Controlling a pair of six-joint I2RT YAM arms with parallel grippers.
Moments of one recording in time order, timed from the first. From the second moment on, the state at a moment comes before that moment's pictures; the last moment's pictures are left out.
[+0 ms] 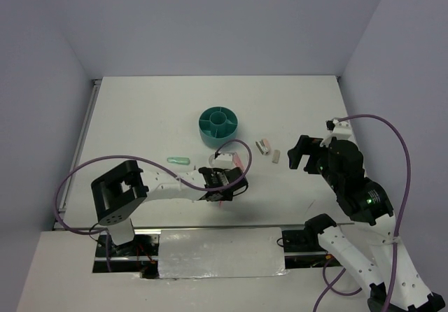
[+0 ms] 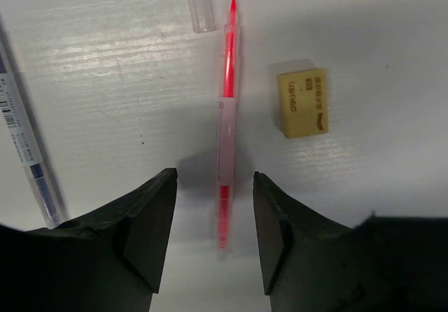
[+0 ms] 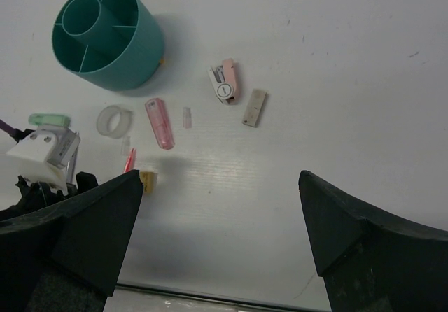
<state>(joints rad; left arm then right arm) -1.14 1.73 1.05 -0.52 -0.47 -0.97 0.38 0.59 0.94 -0.82 0.19 0.37</state>
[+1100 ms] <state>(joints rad) -1.22 1.66 1.03 -0.58 -0.46 -0.96 0.39 0.65 0.94 -0.81 0.18 0.38</state>
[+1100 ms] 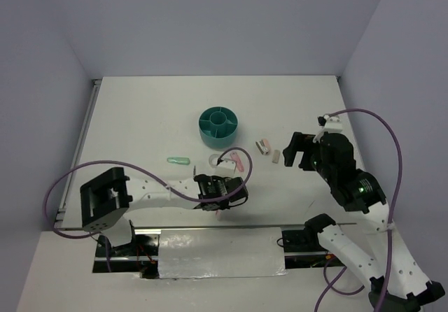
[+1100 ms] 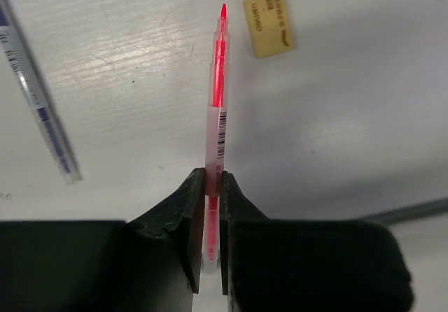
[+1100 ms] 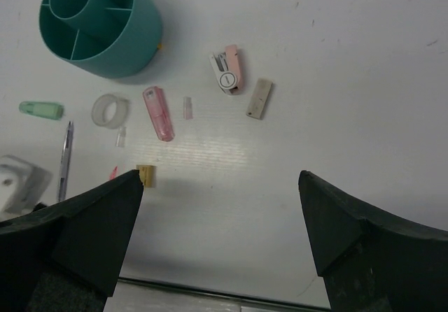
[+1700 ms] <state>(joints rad) -1.01 1.09 1.11 -0.89 -0.67 -0.81 0.55 1.35 1.00 -0.57 0.17 0.49</state>
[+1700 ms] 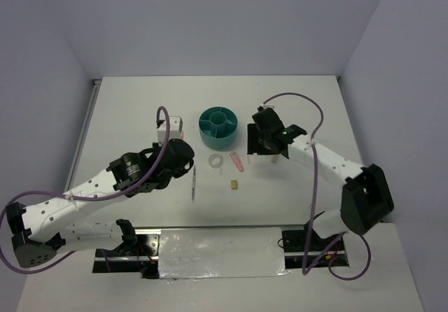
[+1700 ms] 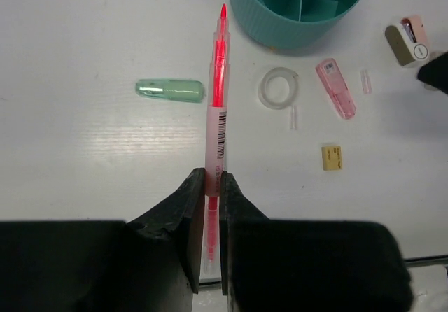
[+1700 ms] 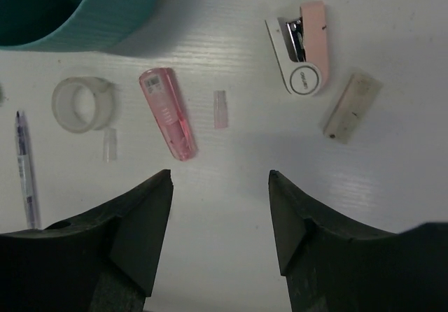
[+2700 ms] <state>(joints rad) -1.00 0.87 0.96 -0.93 -0.71 -0.61 0.58 1.81 1.11 -0.47 0.20 0.49</state>
